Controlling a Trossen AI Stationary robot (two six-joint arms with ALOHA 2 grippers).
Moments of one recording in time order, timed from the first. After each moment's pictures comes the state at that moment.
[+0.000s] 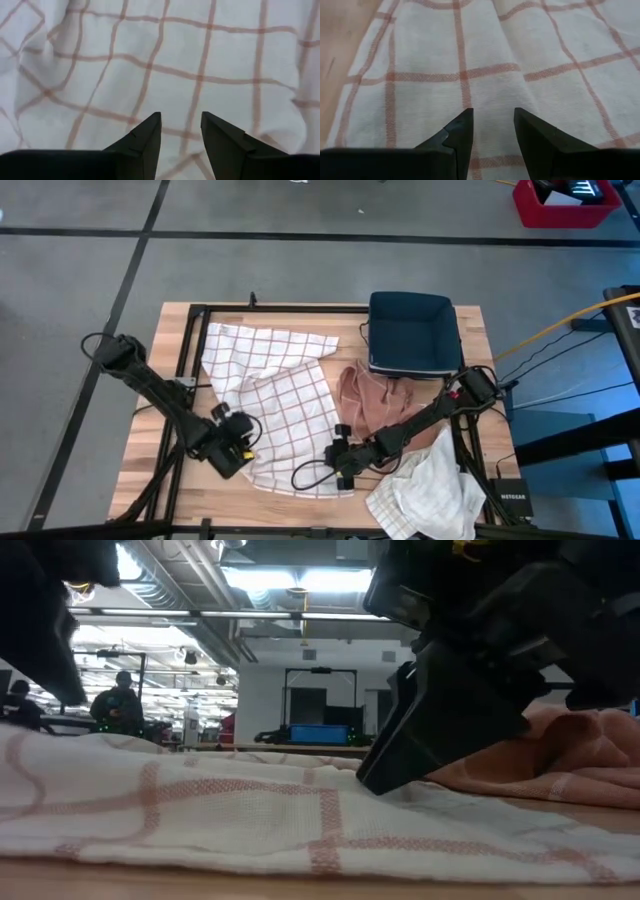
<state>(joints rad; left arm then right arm) -0.72 1.45 0.85 -0.85 -0.59 -1.22 0.50 1.98 1.09 0.03 0.30 0.34</state>
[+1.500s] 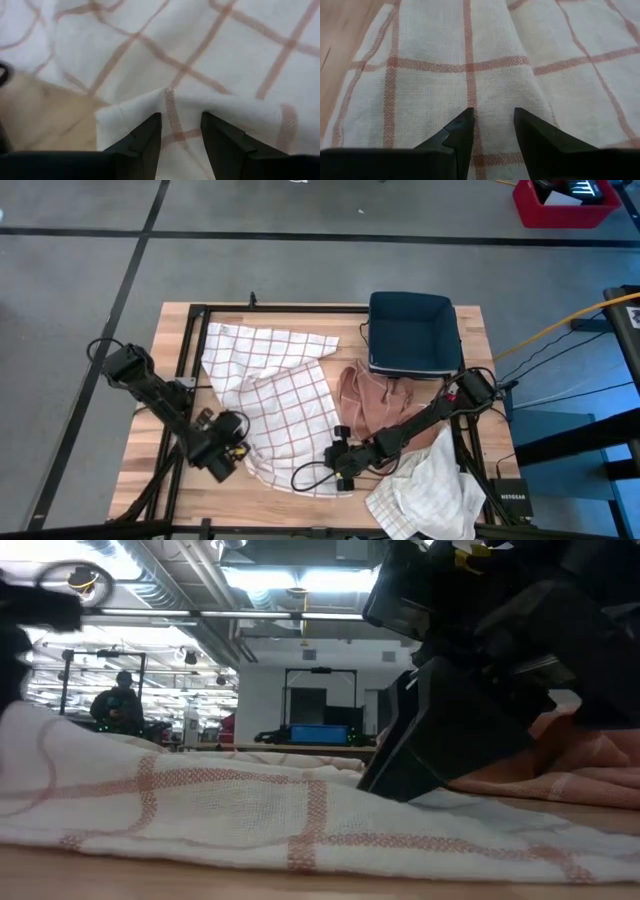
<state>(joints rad) -0.79 1.57 0.78 -0.94 -0.56 -1.71 0.50 2.02 1.09 0.04 0.28 0.33</state>
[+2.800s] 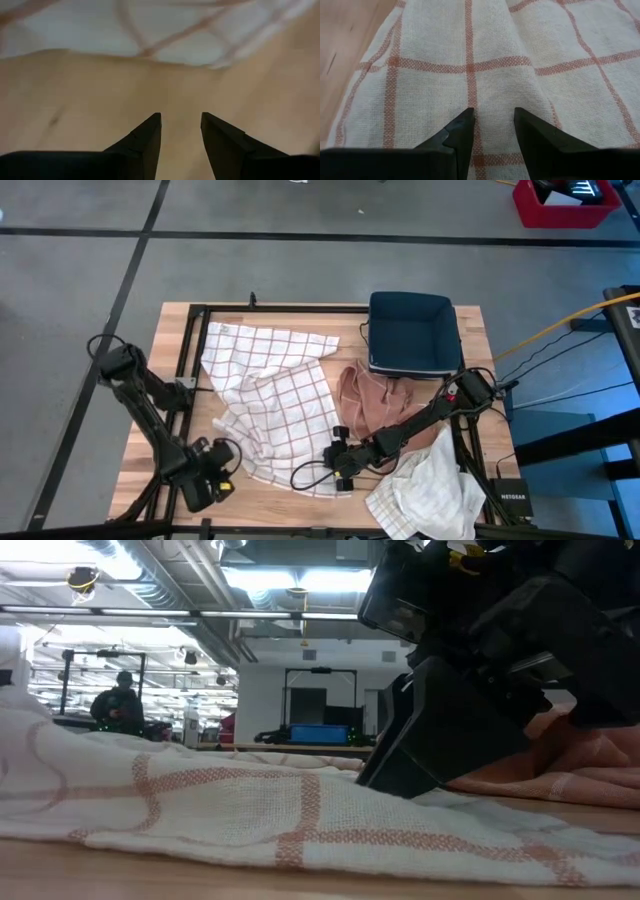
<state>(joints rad) -1.02 1.55 0.89 -0.77 -0.35 -1.69 0.50 2.02 1.09 0.07 0.25 0.33</state>
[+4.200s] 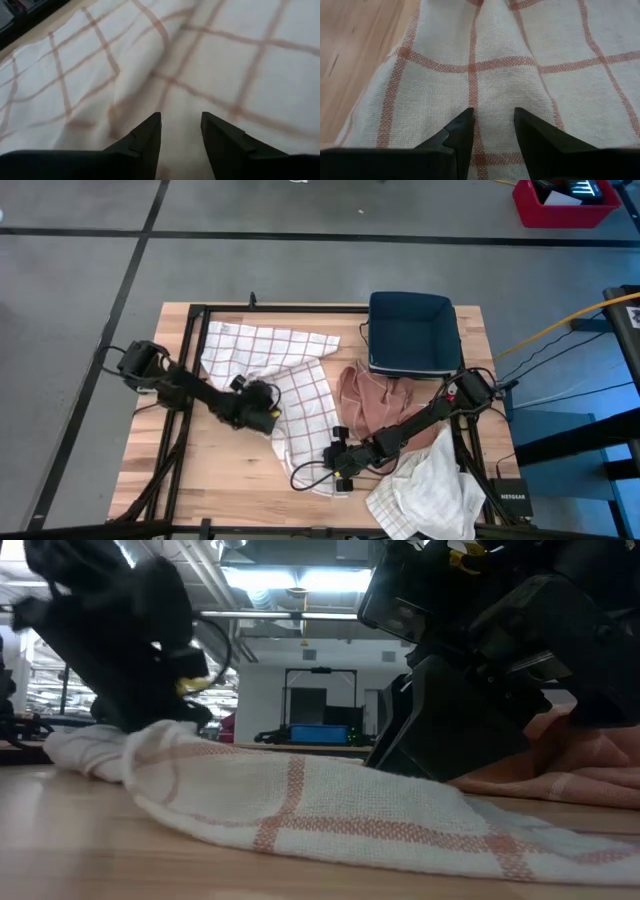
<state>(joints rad) -0.28 1.64 0.61 -0.27 -0.91 -0.98 0.50 2.03 1.08 0.08 0.26 0.33</state>
